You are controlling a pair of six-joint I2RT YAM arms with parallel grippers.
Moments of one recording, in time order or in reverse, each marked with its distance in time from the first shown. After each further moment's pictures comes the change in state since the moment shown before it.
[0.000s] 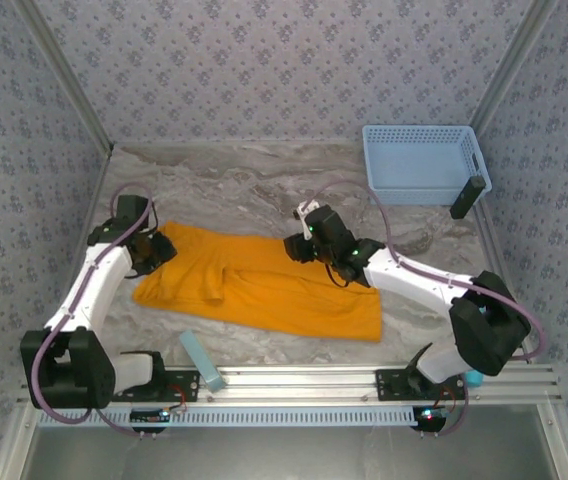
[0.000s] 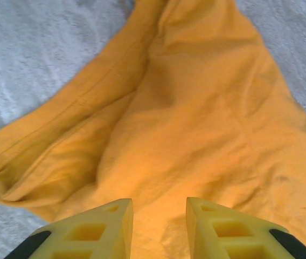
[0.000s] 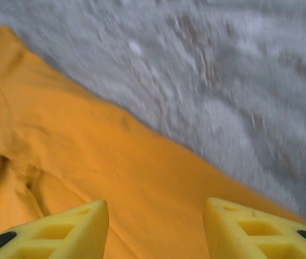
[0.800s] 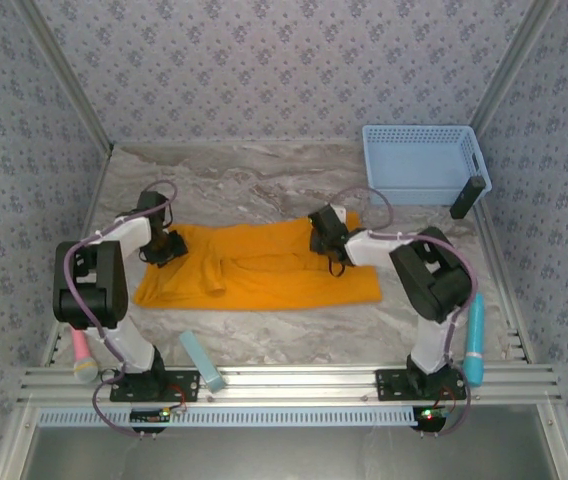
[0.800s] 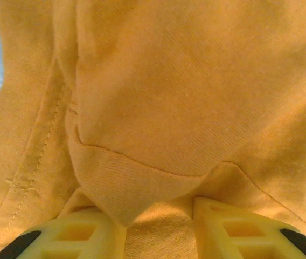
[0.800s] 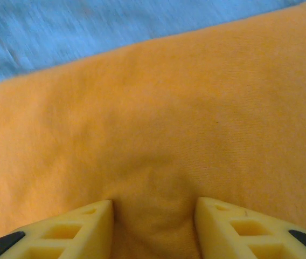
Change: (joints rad) left arm 0.050 0.458 0.051 0.244 0.023 0.151; right arm -0.184 0.420 0.122 0.080 0.154 0.288
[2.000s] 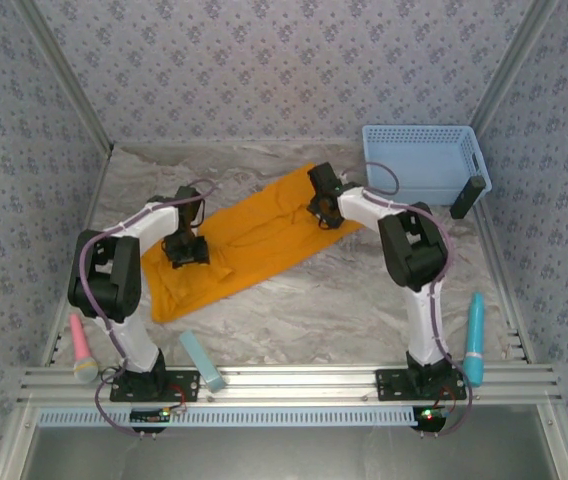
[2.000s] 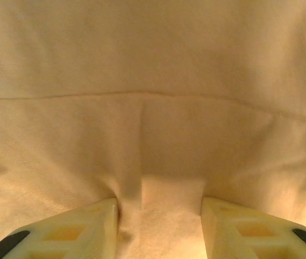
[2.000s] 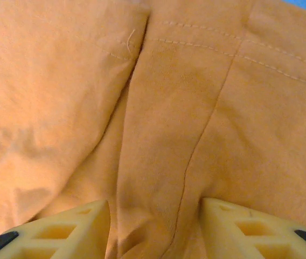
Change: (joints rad) left arm -0.230 0.073 0.160 -0.312 -0.051 0.110; right arm -0.136 0.289 0.556 -0.369 -0.102 0.413
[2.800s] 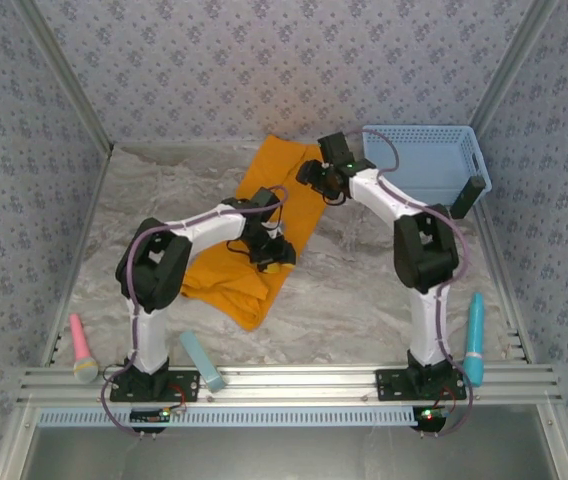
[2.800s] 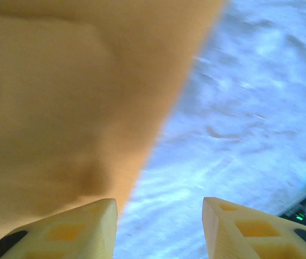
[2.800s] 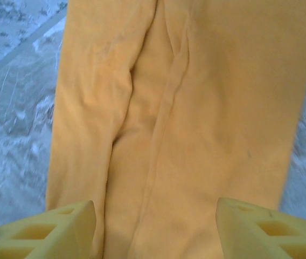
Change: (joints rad) left arm -0.427 0.177 0.220 0.205 0.508 -0.307; right arm -0.046 -0.142 0.073 -0.024 -0.279 -0.212
